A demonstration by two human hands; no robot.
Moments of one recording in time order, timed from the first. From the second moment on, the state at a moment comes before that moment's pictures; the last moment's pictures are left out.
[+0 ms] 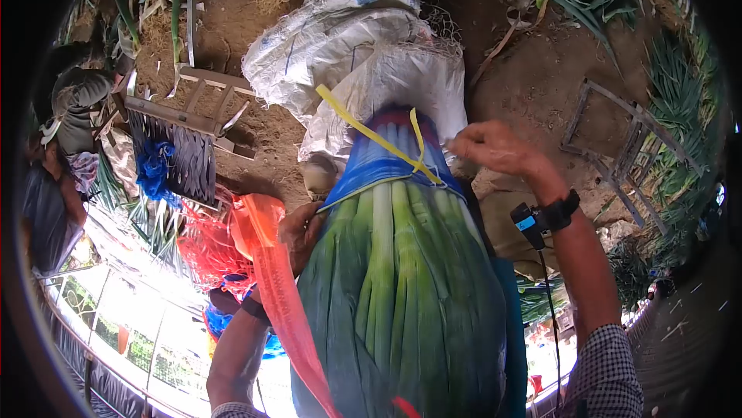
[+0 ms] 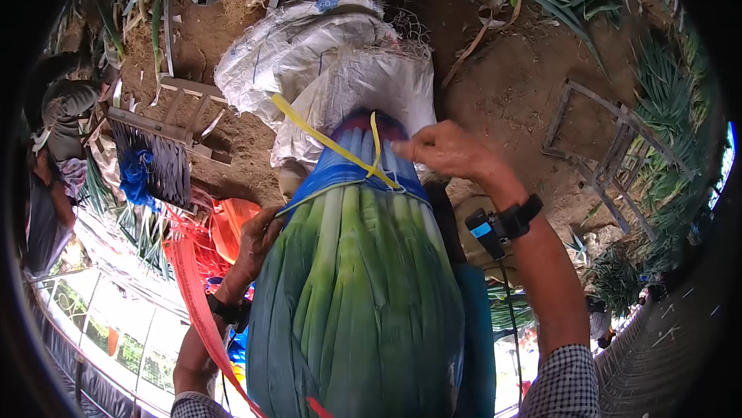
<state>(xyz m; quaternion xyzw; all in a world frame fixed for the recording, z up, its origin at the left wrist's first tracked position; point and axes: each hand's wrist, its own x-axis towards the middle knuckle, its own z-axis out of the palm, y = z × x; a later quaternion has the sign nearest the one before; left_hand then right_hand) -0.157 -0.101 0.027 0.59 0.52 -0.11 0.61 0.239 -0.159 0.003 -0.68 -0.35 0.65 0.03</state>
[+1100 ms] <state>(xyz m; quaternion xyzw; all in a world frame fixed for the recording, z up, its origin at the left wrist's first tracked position) -0.379 -0.283 -0.003 0.29 0.71 -0.01 0.64 0.158 -0.163 0.051 -0.47 0.11 0.76 0.44</state>
